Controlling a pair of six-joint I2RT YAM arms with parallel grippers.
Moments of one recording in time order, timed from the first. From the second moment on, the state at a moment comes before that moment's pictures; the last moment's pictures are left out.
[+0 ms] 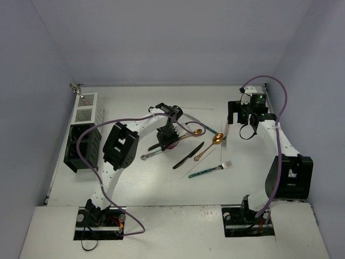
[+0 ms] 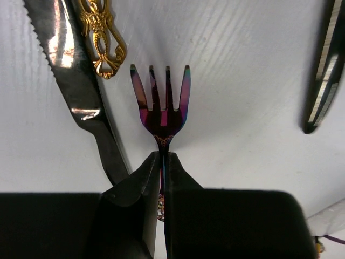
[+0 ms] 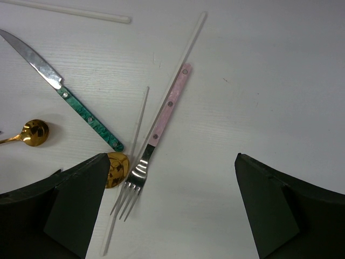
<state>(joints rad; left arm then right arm) -0.66 2.26 1.88 -1.17 0.17 0.50 -0.04 1.49 1.07 -0.30 -0.12 -0.10</state>
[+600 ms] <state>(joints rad) -0.20 1.66 1.89 -0.98 0.46 0.23 -0.04 1.49 1.07 -0.29 -0.13 -0.08</state>
